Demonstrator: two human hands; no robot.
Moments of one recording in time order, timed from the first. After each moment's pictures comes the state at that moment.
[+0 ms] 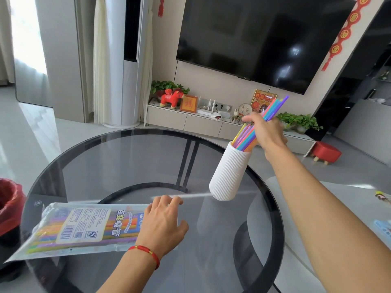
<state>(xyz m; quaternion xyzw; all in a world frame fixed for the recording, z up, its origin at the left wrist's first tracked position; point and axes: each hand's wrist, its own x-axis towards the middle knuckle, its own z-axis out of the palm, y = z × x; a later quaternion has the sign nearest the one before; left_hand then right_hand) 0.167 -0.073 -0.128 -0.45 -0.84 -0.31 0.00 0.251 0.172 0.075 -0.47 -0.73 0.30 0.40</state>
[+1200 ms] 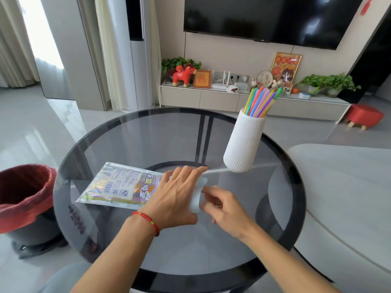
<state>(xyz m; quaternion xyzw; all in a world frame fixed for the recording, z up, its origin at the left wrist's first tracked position) 0.162 -0.088 -0.112 -0.62 -0.76 -0.18 0.07 0.311 0.029 -0.130 -0.19 -0.84 0.48 0.18</state>
